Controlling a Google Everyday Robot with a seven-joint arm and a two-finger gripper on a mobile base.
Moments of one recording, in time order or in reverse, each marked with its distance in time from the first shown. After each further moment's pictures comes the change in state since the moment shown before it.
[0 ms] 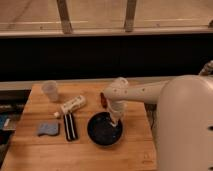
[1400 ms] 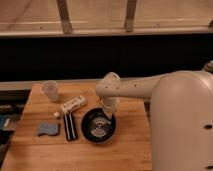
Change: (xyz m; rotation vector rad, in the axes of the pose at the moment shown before) arm -0.027 0.044 -0.026 0.032 -0.049 -0.112
